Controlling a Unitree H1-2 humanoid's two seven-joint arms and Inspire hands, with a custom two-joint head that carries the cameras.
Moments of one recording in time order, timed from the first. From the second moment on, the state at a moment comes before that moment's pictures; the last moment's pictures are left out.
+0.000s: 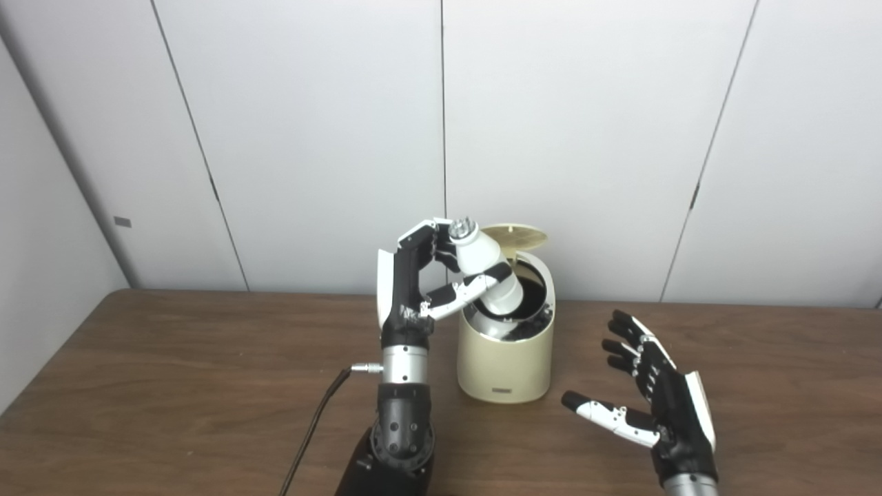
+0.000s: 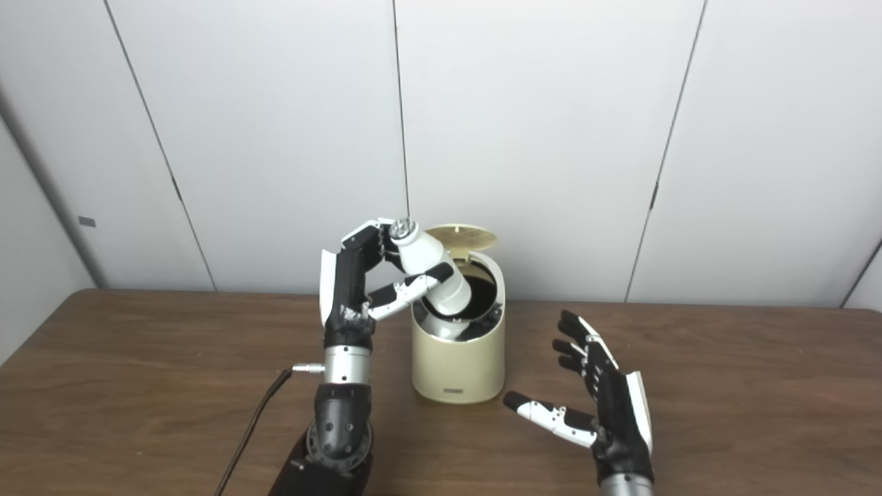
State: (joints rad) left arm -0.58 -0.09 -0.09 0.43 0.31 -0.43 0.44; right arm -0.16 0.02 0.01 -0.10 -0.22 -0.01 -0.12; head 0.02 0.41
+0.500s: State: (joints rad) left arm -0.62 0.02 -0.33 0.54 0.26 -0.44 0.69; right arm -0.16 0.02 0.01 -0.10 -0.22 -0.01 -0.12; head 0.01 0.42
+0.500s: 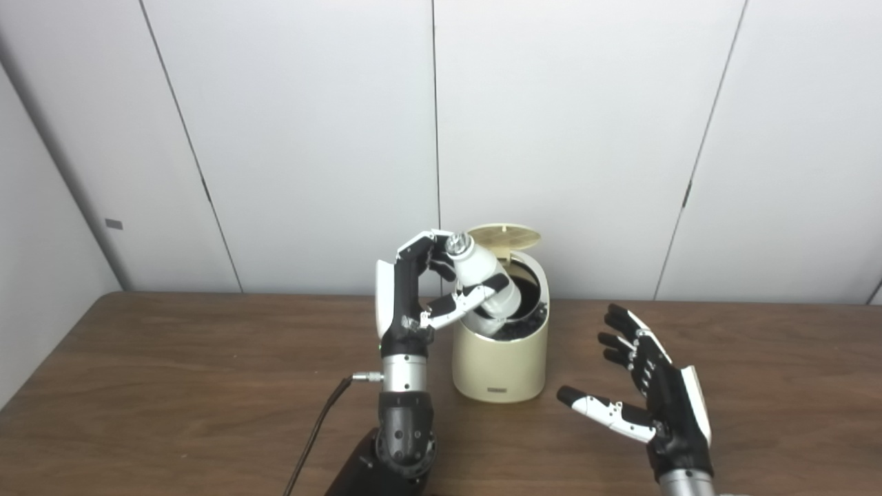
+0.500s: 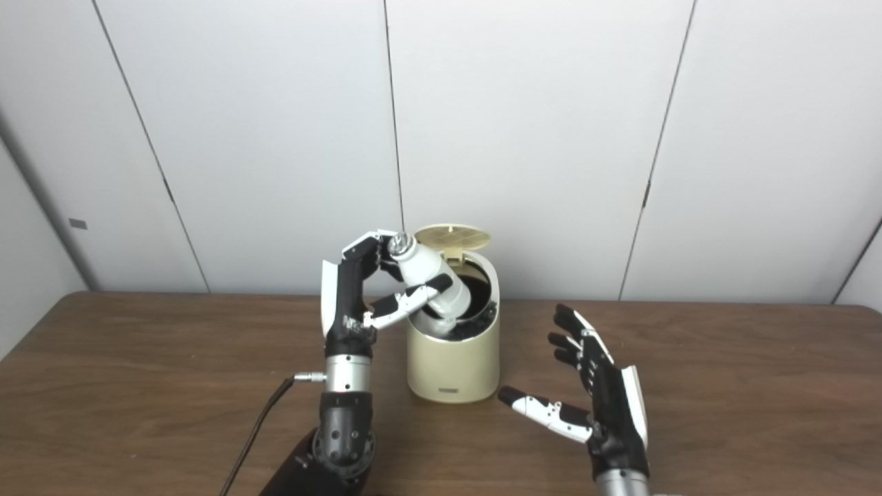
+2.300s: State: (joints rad) left arm -0.51 0.06 -0.26 0.35 0.17 -0.45 0.53; right arm -0.16 0.01 0.02 -0.10 -0.21 -0.01 -0.11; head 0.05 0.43
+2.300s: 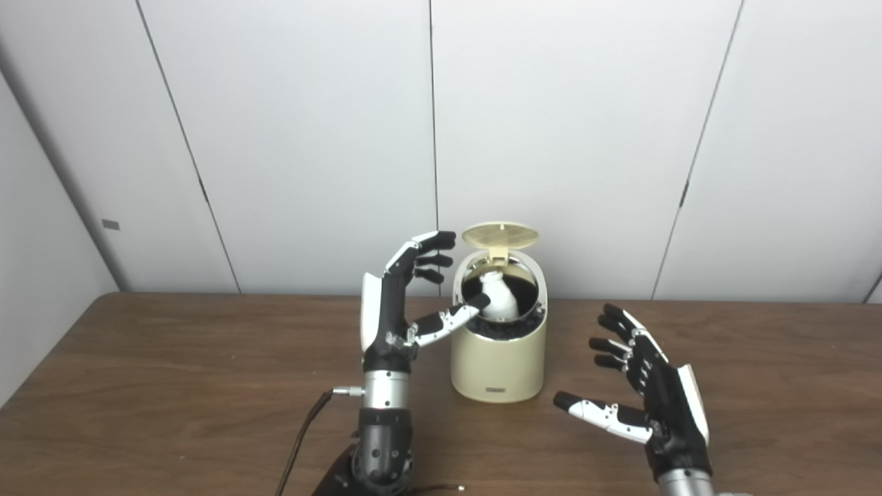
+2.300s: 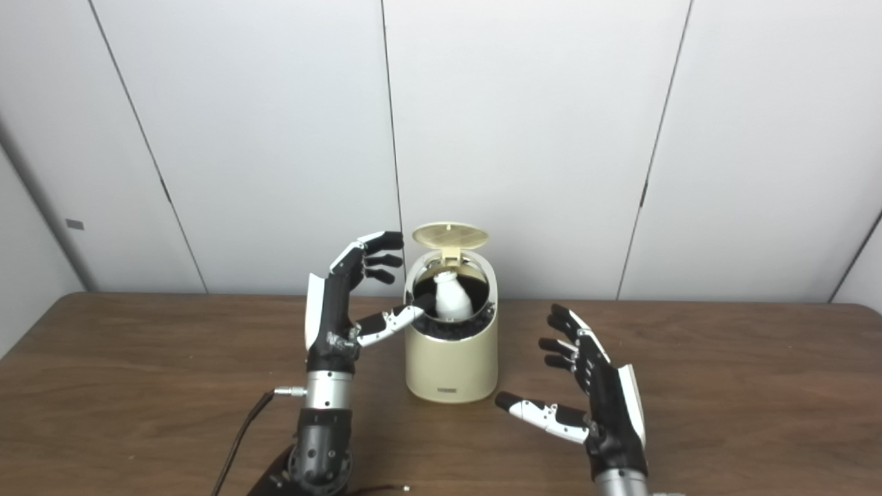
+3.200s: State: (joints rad) left arm -0.32 0.24 -0.06 0.08 -0.09 -0.18 -0.10; right arm -0.17 -0.03 0.02 -0.06 -0.20 -0.01 -0.10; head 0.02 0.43
